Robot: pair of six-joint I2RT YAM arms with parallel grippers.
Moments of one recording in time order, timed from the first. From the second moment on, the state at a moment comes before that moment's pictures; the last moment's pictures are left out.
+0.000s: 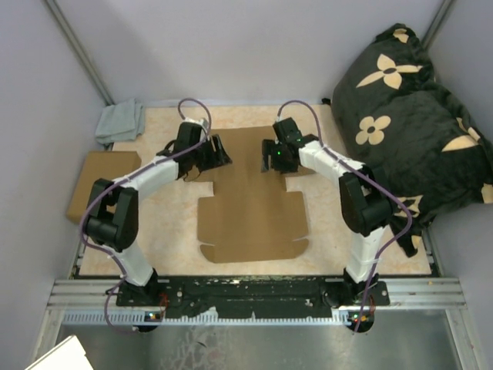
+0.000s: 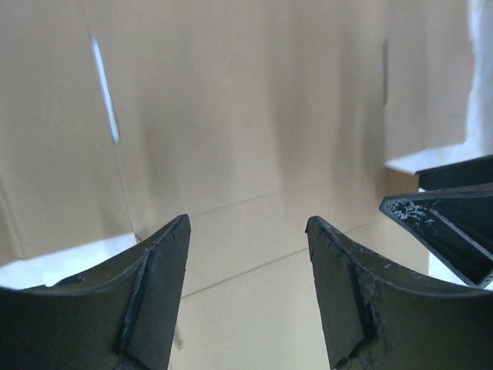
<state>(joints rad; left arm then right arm) -0.38 1.76 1.14 -0.12 0.20 -0.55 0.48 1.90 1.39 -0.48 -0.07 0.44</state>
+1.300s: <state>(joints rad) -0.17 2.32 1.83 -0.03 0.09 -0.47 0.26 2.51 2.29 -0.55 -0.01 0.31</state>
